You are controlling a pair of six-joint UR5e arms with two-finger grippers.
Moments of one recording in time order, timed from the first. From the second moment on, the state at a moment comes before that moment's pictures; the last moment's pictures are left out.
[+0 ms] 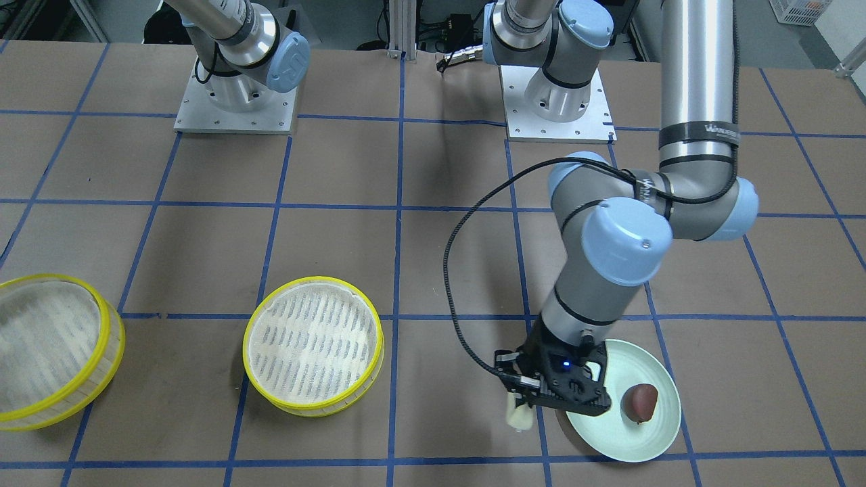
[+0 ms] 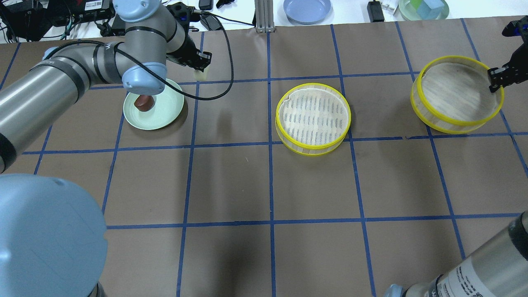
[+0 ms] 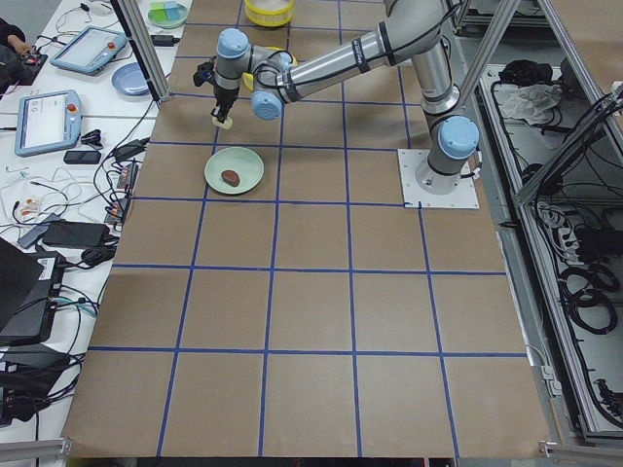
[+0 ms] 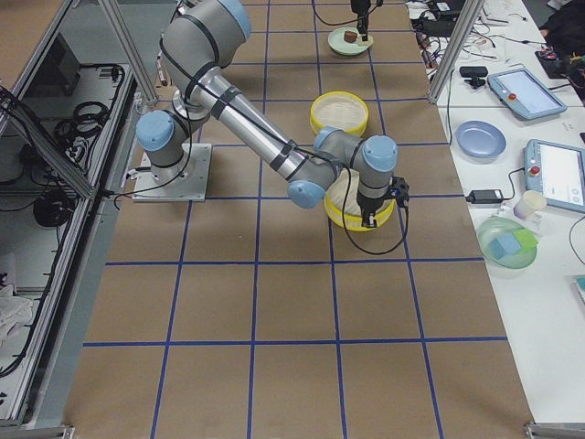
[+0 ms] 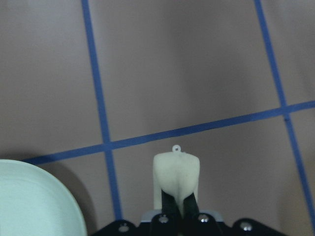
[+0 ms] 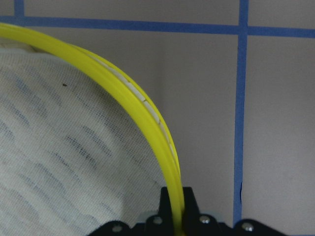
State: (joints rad) left arm -1.65 -2.07 -1.51 -0.79 1.46 0.03; right arm 0.99 -1.08 1.51 -2.12 -1.56 -0.61
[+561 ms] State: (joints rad) left arm -1.82 -2.10 -1.52 -0.72 1.29 -0.49; right arm 1.07 -1.14 1.52 -2.09 -1.62 -0.55
